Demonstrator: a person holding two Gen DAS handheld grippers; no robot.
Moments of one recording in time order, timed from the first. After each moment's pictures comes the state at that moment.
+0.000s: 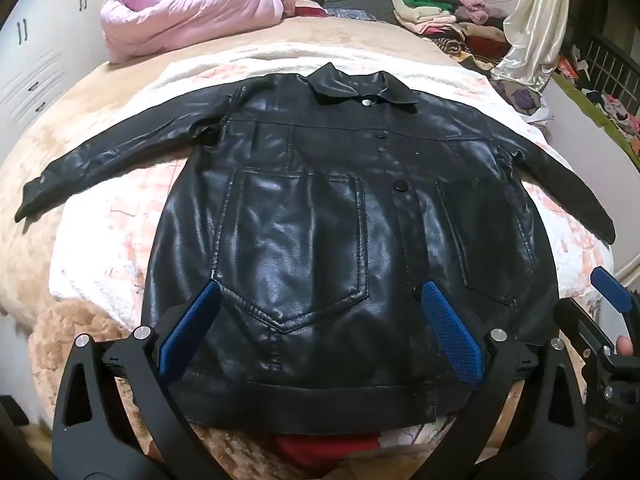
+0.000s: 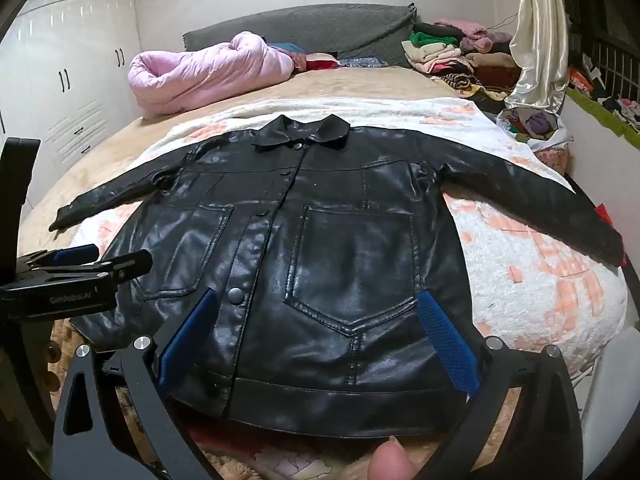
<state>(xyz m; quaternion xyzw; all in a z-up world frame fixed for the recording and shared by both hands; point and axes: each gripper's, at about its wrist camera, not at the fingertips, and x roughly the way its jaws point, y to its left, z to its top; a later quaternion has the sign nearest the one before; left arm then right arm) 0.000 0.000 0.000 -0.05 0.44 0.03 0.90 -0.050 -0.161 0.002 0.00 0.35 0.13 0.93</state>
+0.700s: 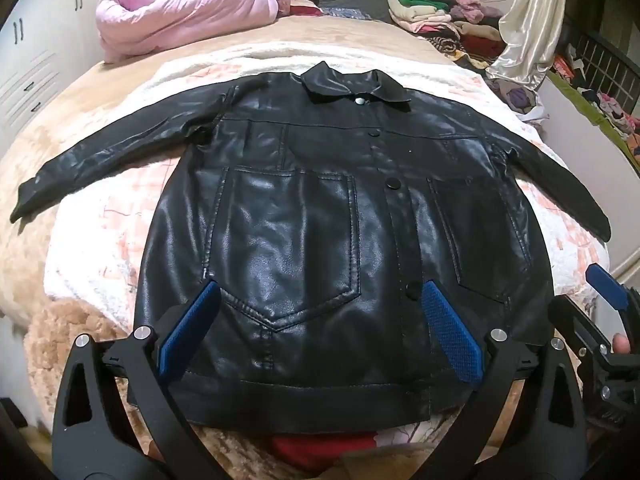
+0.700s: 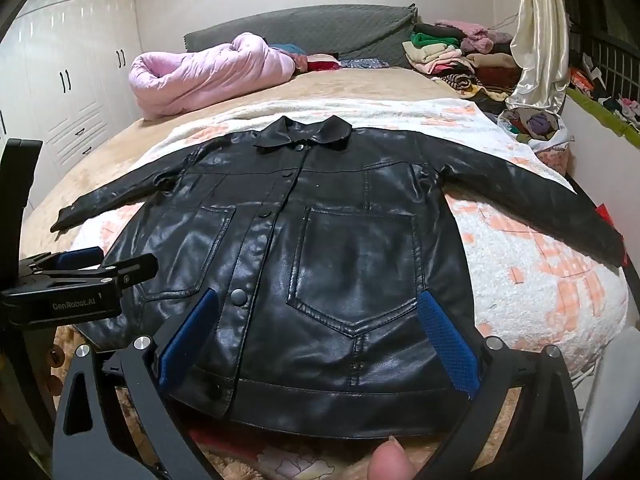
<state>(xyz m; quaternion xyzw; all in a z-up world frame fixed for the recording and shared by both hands) 0.003 -0.007 0.001 -0.05 0.44 0.02 0.90 -0.050 -0.160 0.002 0.00 0.35 0.13 0.93</state>
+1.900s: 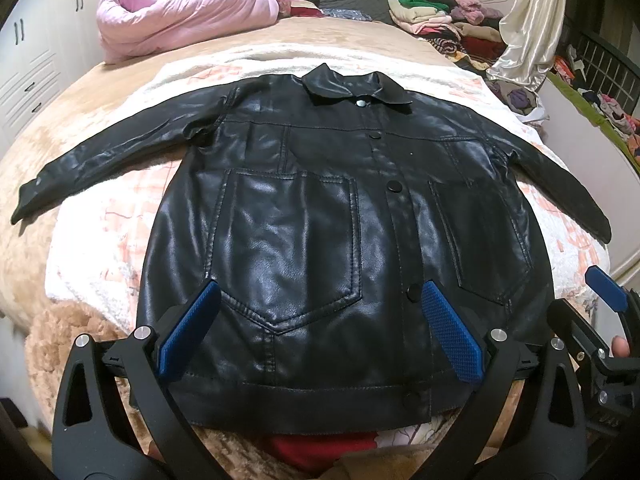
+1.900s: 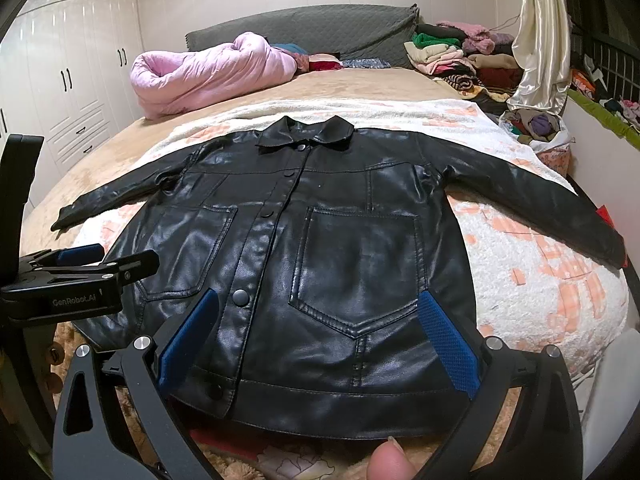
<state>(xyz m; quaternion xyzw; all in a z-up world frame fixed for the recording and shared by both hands) -0.001 -0.005 0.000 -0.06 0.43 0.02 0.90 -0.049 -0.158 0.003 0.00 0.35 0.13 0.93</state>
